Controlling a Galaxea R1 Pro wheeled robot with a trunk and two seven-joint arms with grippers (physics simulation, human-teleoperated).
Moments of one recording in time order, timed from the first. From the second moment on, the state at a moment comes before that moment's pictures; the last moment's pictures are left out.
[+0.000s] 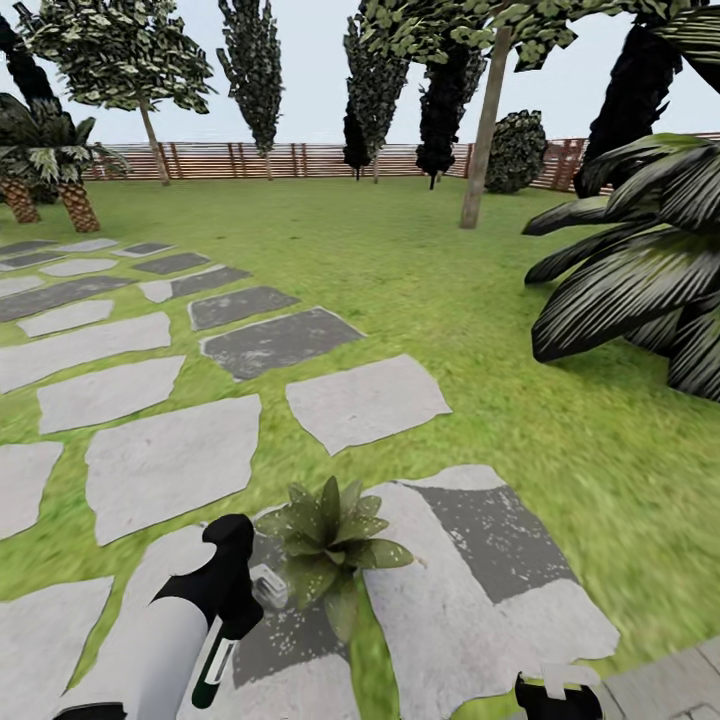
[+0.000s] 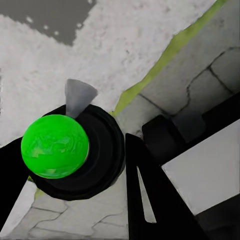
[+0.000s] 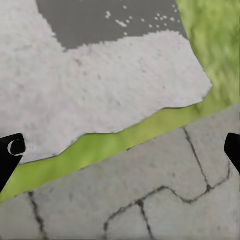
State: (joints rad) left arm -0.71 -0.09 0.11 -0.66 -1.52 0.91 -1.29; right arm -0.43 -0.02 -0.91 -0.14 0.94 -0.37 -0.27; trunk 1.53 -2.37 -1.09
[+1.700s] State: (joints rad) left arm -0.71 -0.09 0.11 -0.74 -1.53 0.91 -1.28; right arm -0.43 -0.02 -0.90 -0.14 0.94 -0.37 -0.28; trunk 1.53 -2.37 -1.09
